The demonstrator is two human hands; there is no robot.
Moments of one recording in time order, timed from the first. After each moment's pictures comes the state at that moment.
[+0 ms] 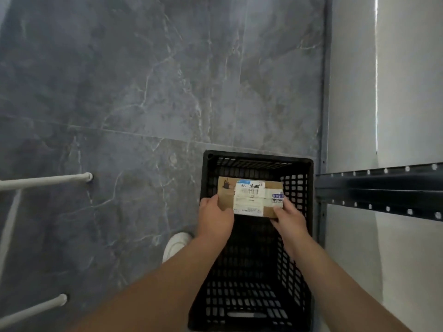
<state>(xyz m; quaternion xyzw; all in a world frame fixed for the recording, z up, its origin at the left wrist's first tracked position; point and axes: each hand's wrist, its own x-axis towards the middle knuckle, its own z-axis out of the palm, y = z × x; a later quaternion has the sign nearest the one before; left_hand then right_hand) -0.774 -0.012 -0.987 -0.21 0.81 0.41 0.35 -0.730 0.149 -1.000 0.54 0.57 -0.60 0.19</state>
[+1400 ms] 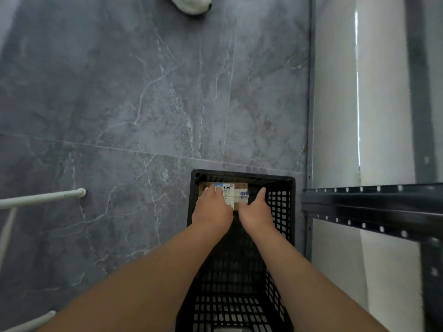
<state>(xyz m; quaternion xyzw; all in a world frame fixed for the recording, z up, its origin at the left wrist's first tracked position) -0.832 0.024 -0.964 0.03 0.89 0.19 0.41 -0.805 0.126 -0.968 0.43 0.77 -0.36 0.30</state>
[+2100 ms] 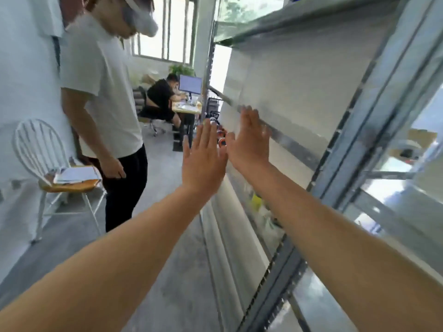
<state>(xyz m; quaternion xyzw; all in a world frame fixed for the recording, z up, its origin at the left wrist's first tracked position) -0.880 0.135 -0.159 0.27 0.88 0.29 -0.28 -0.841 0.226 -0.099 0.16 0.91 -0.09 -0.37</state>
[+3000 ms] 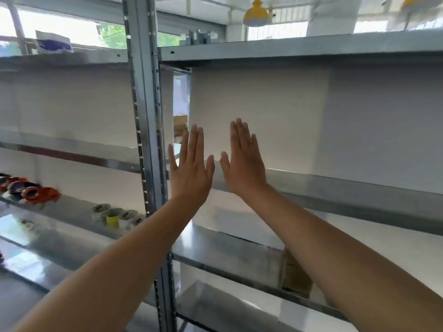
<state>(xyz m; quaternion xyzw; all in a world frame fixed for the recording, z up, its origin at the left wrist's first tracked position) -0.583 0.137 -0.053 0.63 0.63 0.38 -0.26 -0.449 0.142 -0.019 0.52 0.75 0.18 -0.37</state>
